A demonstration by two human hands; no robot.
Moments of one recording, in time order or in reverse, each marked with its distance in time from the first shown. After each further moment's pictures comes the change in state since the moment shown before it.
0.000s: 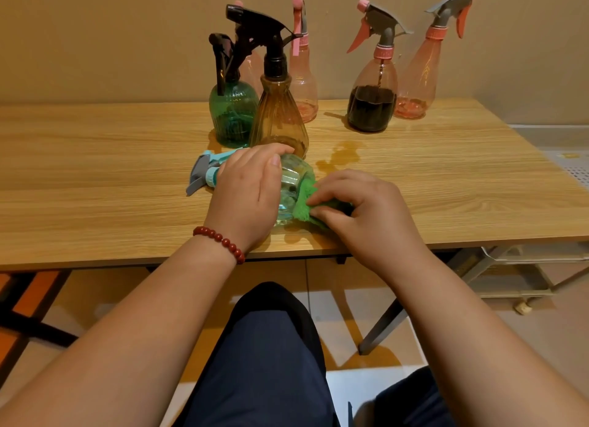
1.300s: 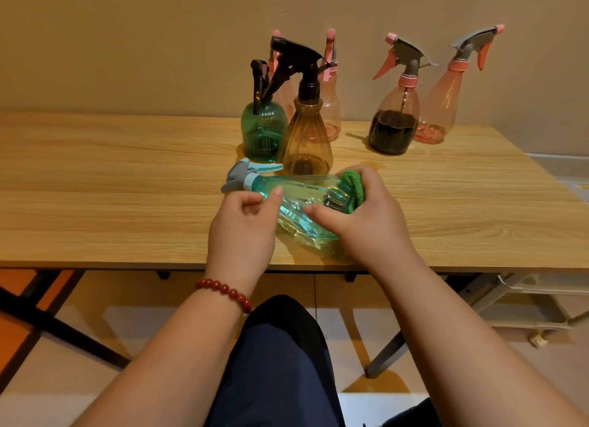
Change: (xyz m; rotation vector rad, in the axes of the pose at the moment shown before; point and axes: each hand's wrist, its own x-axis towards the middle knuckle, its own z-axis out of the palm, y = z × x) left_hand -0.032 0.014 -0.031 -0.303 0.131 -0.762; right_hand 0.017 -0.034 0.019 0.263 0.034 0.360
